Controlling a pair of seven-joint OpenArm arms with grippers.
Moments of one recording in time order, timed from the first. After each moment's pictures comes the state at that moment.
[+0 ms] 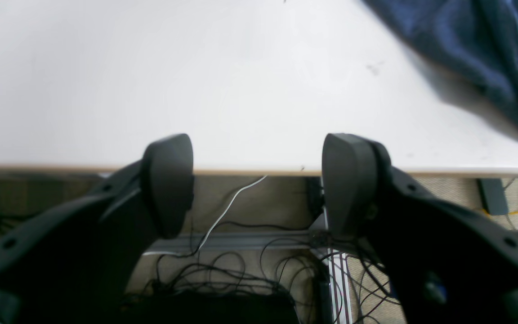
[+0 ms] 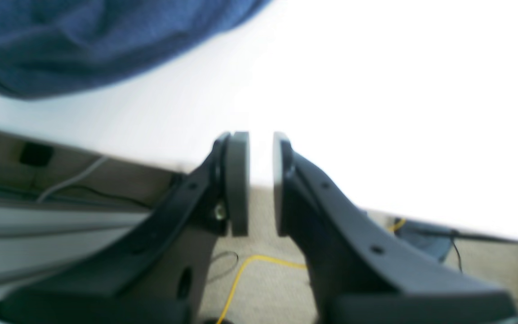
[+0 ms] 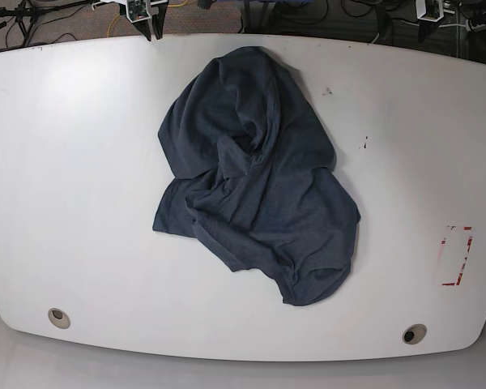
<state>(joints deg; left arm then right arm) 69.0 -11.1 -14.2 113.1 -13.8 -7.5 -10.5 -62.3 -3.5 13.0 108.5 -9.6 15.2 9.8</state>
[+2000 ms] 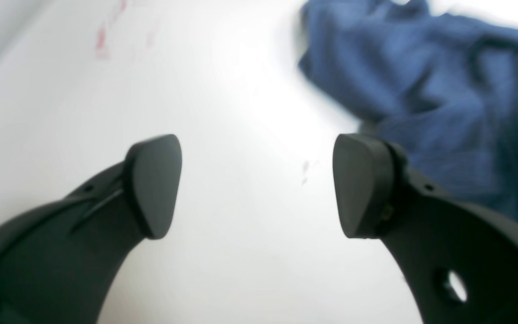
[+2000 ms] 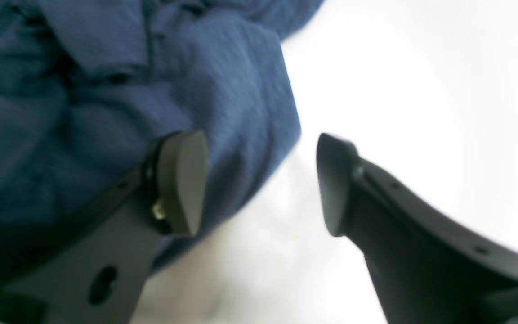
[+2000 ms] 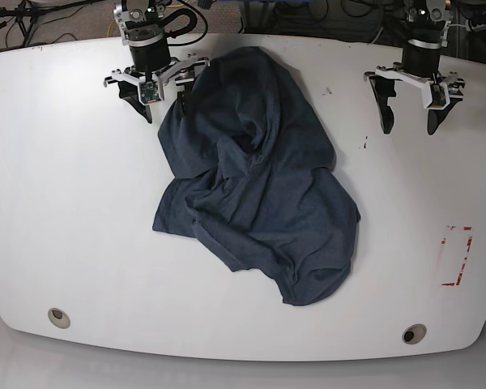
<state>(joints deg) 38.7 -10.0 -13.8 113.5 -13.6 -5.3 7.1 -37.4 -5.2 9.7 108.5 -9.8 15.8 -7.4</state>
